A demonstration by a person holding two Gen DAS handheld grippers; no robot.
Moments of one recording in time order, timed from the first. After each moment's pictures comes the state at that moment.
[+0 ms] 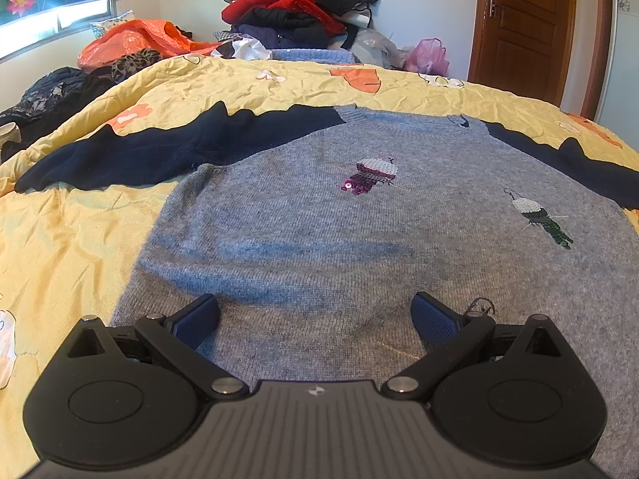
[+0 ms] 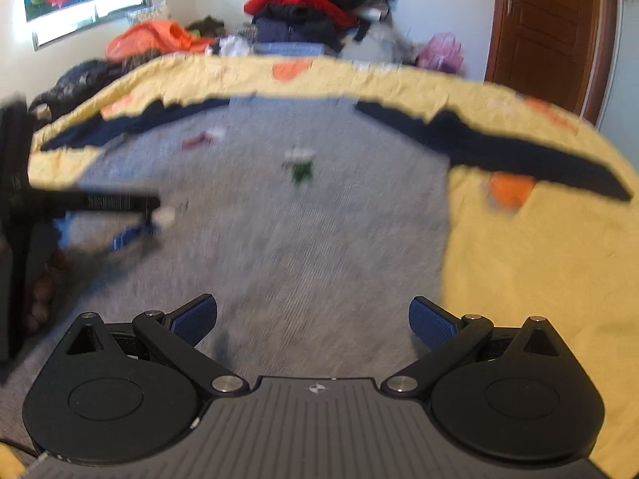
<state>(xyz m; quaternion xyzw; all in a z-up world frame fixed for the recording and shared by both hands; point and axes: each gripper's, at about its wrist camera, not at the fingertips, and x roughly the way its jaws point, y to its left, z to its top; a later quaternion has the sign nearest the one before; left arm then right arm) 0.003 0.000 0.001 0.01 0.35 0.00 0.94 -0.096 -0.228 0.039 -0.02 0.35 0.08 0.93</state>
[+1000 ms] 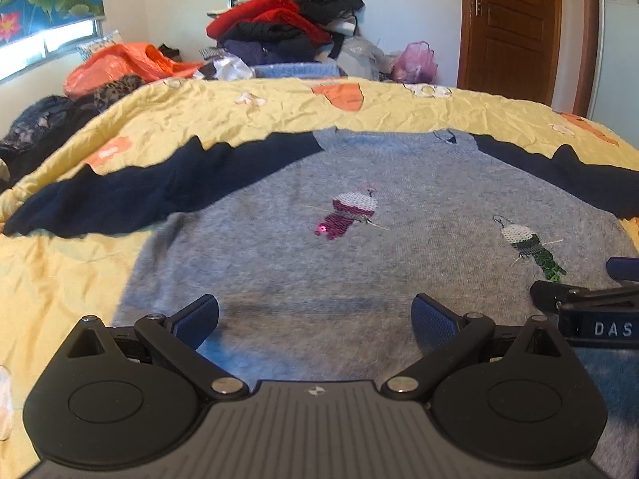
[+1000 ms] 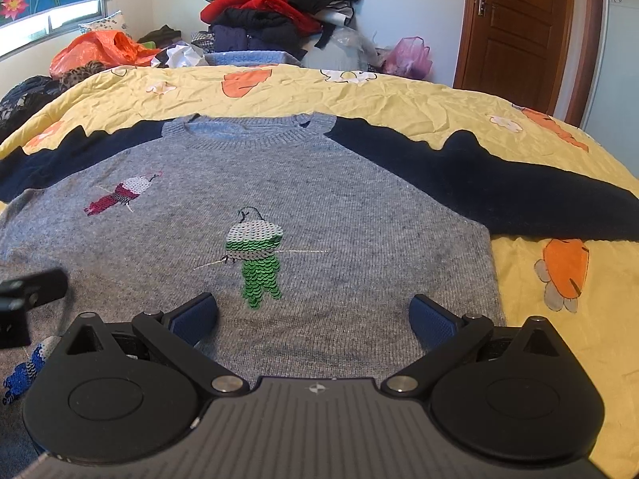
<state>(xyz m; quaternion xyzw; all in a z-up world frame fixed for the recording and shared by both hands) 0.030 -0.018 0.014 0.03 0.34 -0.02 0.94 0.033 -0.204 -0.002 -0.01 0.36 0.02 0.93</state>
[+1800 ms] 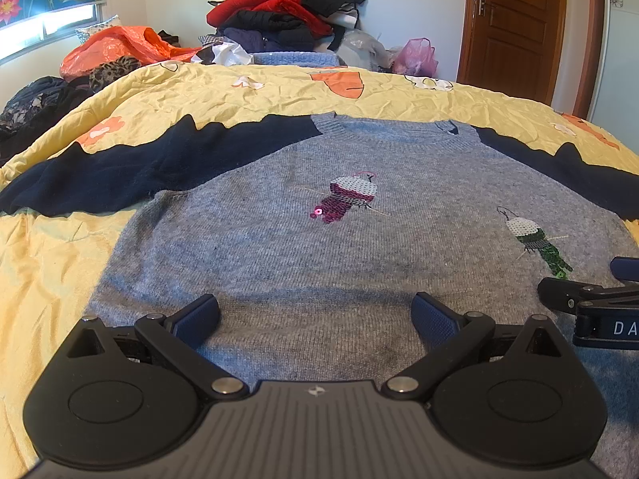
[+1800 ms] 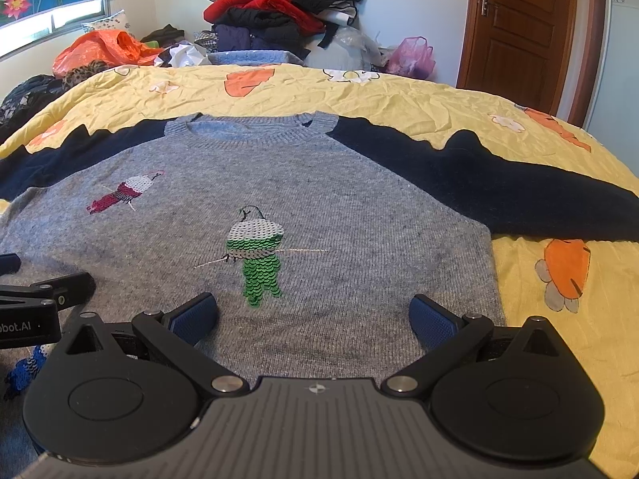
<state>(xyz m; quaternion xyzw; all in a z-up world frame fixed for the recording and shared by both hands) 0.034 -0.016 0.001 0.01 0.35 -0.02 0.94 0.031 -0.205 -0.002 -0.01 0.36 0.02 0.93</state>
